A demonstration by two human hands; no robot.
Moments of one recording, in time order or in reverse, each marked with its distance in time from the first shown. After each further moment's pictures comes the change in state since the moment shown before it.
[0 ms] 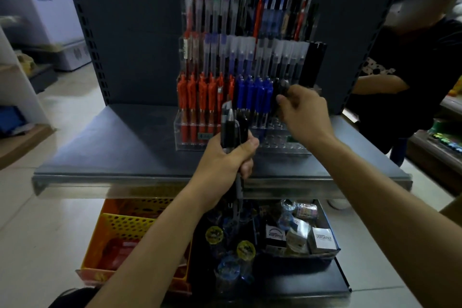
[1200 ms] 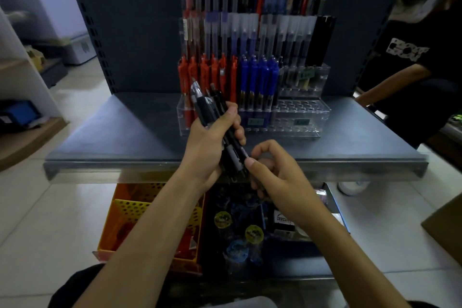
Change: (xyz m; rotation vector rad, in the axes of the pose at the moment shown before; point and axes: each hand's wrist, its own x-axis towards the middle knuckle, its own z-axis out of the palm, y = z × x) left_hand 0.000 0.002 -0.010 -0.240 0.205 0.012; right_hand -0.133 -0.002 0.026 0.646 -0.458 0.119
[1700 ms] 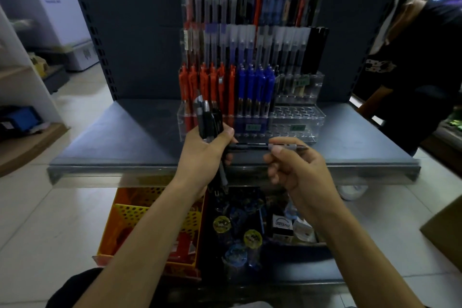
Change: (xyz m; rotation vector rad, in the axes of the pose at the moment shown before) left_hand -0.008 0.000 -0.006 0.450 0.151 0.036; right_hand 0.000 -0.013 -0.022 0.566 0.133 0.033
